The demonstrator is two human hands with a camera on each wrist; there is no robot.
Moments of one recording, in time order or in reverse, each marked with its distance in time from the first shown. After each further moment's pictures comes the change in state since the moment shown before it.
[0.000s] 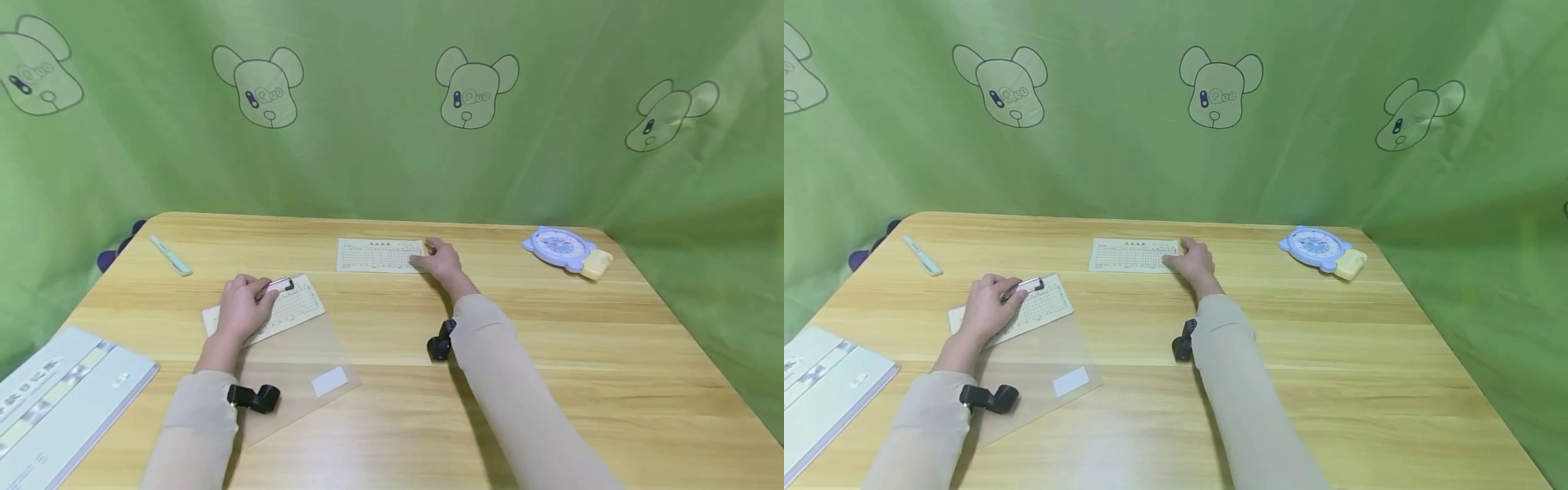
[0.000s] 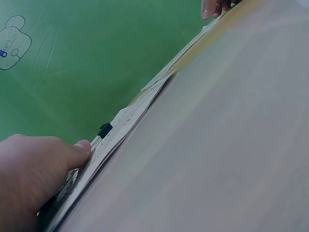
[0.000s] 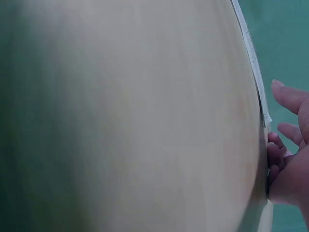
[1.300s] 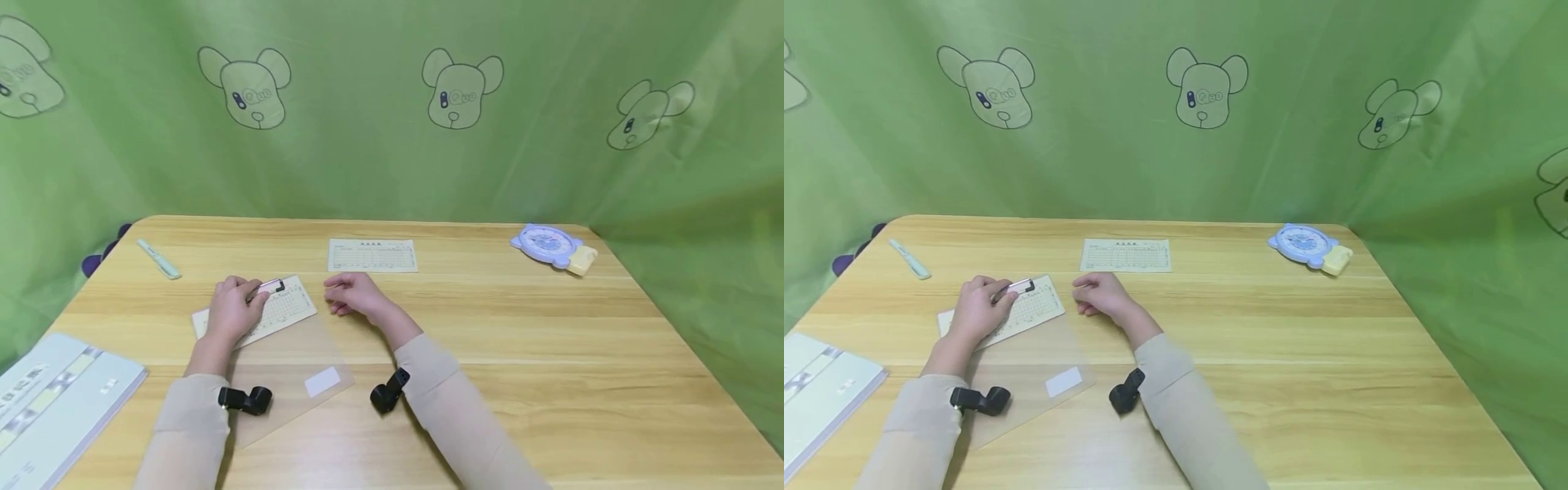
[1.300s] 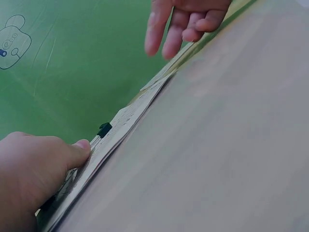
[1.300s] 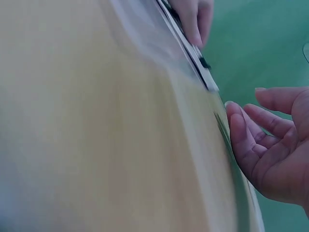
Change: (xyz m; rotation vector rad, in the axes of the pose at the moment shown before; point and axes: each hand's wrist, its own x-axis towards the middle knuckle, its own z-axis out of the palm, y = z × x) left_hand 0.000 -0.001 0.001 0.032 0.012 0.040; right_hand -0.083 -0.075 0.081 0.504 -0.437 -0.055
